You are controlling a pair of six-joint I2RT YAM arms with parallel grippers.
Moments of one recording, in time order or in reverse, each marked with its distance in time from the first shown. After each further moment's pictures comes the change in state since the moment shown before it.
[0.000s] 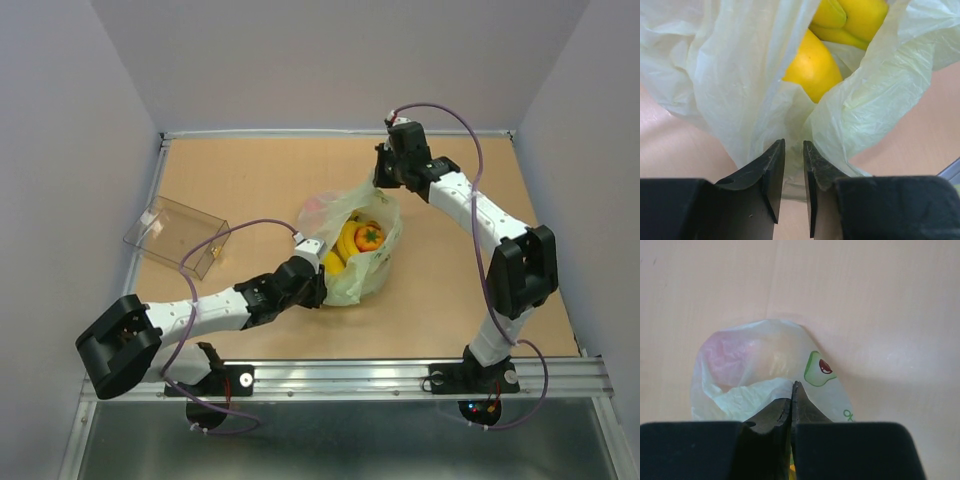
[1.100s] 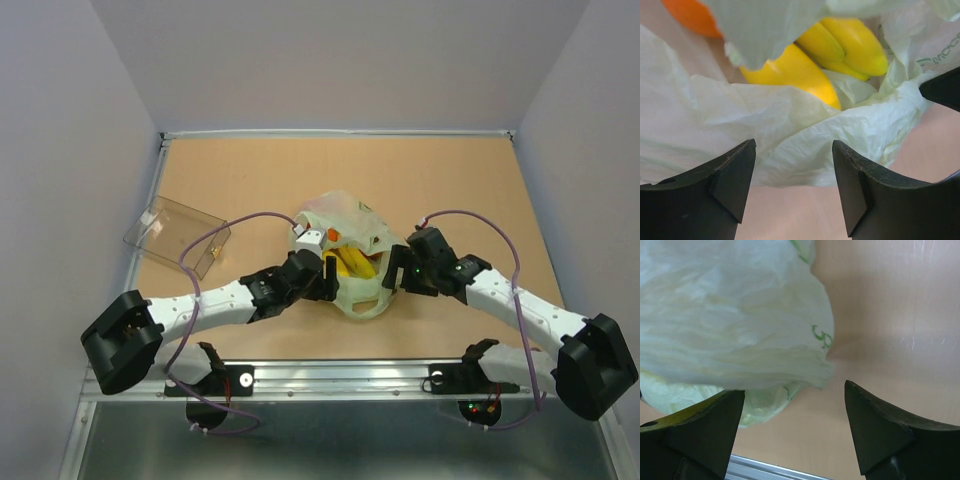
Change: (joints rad) left arm -0.022 0.029 0.106 -0.081 -0.087 -0.083; right arm 0.170 -0.628 -0.876 -0.056 0.021 0.370
